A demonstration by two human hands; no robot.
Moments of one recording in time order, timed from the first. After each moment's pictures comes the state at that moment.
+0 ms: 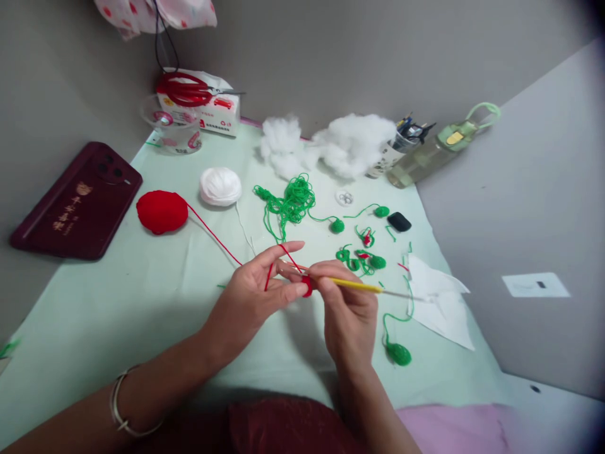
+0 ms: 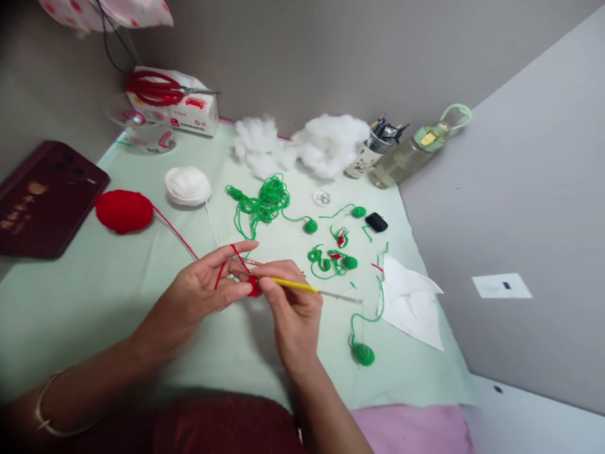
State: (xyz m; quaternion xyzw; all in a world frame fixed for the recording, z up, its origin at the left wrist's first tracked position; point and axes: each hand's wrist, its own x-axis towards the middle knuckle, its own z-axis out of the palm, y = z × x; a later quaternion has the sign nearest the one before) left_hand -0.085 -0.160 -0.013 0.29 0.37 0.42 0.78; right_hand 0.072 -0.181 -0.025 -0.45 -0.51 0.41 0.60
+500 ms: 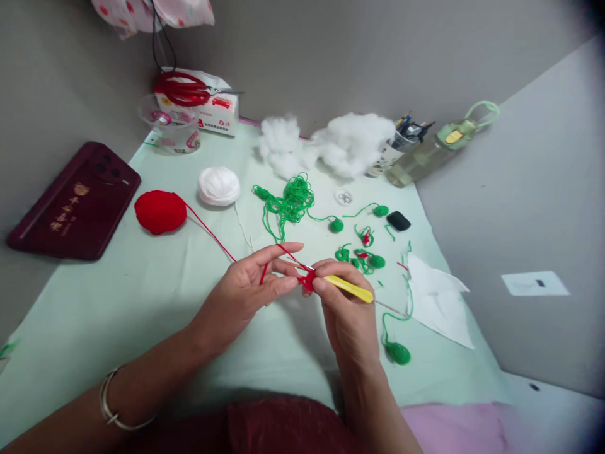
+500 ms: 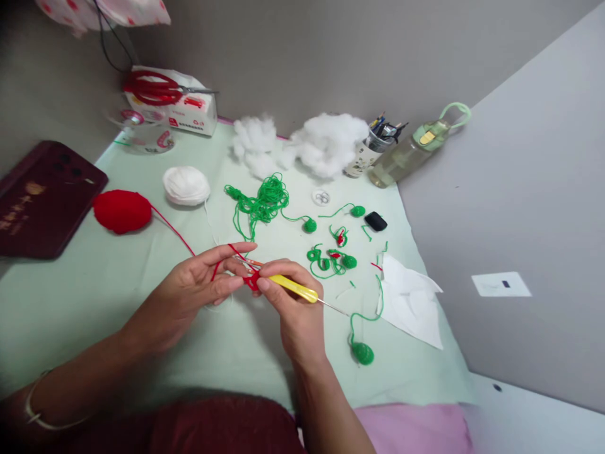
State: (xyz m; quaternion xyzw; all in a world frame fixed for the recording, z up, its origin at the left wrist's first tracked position) left_hand -0.094 -0.156 -0.016 0.33 0.38 0.41 0.76; right_hand 0.079 -0.178 -0.028 -0.45 -0.42 0.53 0.59
